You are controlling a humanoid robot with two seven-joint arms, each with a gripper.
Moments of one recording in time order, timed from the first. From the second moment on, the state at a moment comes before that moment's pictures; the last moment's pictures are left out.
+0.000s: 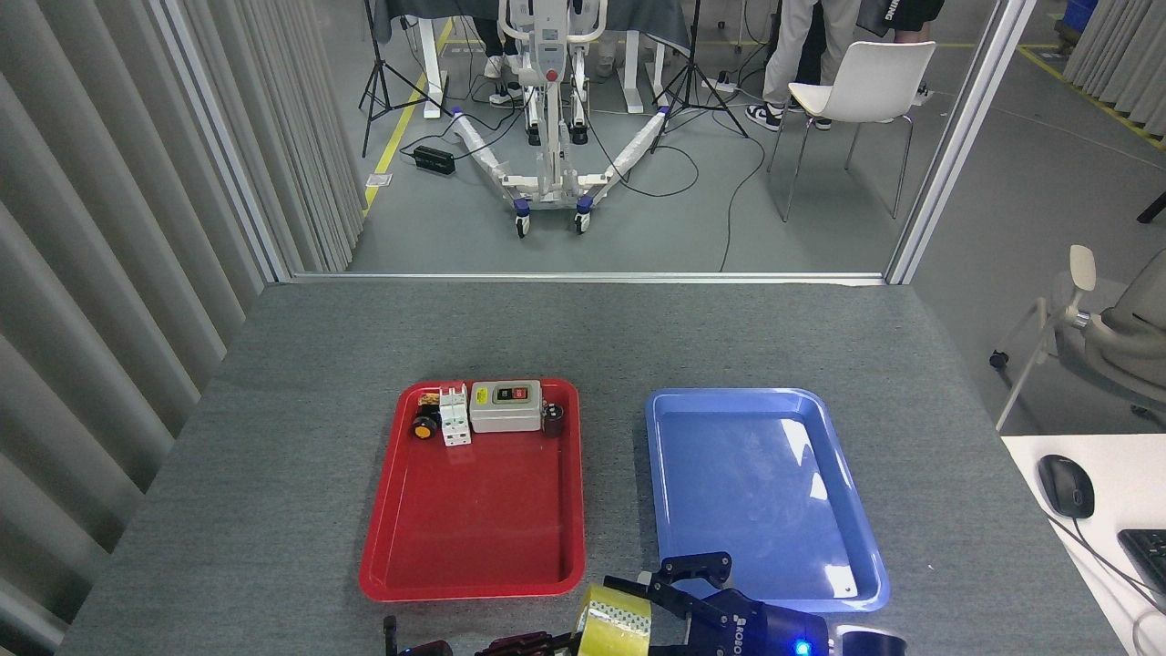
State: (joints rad) left arm -0.01 0.09 -0.23 -1.46 -0.05 -0.74 -1.00; right arm -0.28 -0.59 0.83 -1.72 1.13 -0.51 -0.24
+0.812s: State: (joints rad) left arm -0.04 0.08 -0.19 -1.41 -0.10 -0.75 -1.03; right arm -0.27 -0.59 0.83 -1.72 1.14 -0.49 -0.22
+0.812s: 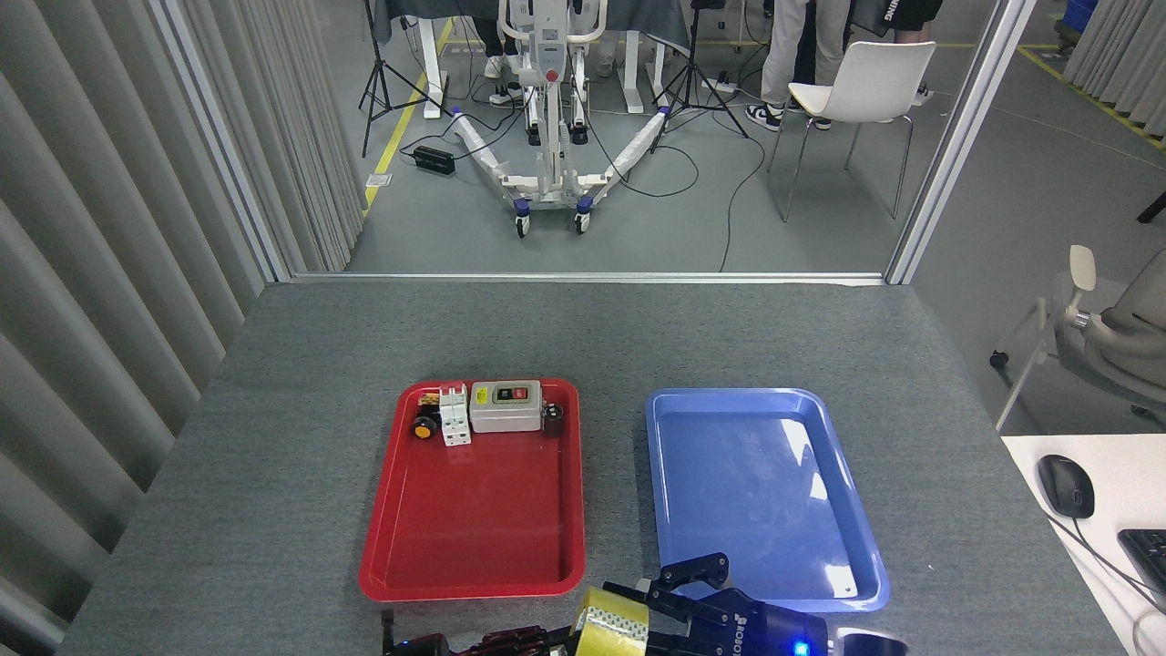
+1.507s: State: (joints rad) left arm -0.05 0.09 -0.08 -1.34 -0.10 -0.79 -0.96; right arm -0.26 -0.59 0.80 -1.72 1.14 -0.51 -0.24
